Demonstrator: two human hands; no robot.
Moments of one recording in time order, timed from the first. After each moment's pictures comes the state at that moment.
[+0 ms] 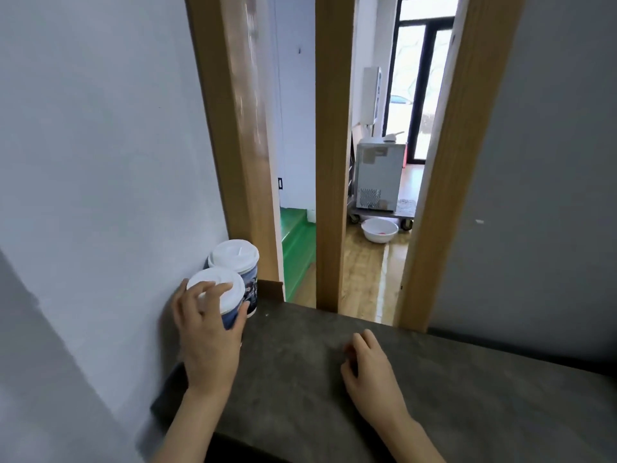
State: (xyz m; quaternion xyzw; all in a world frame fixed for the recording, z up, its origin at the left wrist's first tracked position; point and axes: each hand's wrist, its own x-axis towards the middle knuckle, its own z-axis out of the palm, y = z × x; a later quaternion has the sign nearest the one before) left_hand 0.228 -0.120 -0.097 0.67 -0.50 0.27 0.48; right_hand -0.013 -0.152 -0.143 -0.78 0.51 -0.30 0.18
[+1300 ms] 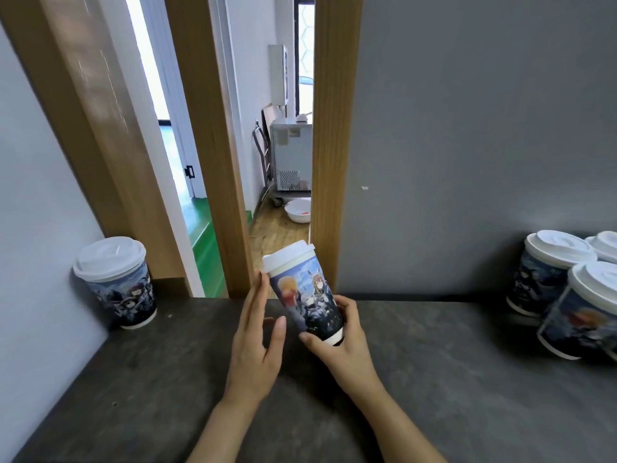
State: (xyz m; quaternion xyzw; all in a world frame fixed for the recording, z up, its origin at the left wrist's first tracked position) left_hand 0.067 -0.148 -0.143 0.46 -0.70 -0.11 0.54; right_hand -0.098 -0.139 -0.145 -0.56 0.44 -0.57 0.40
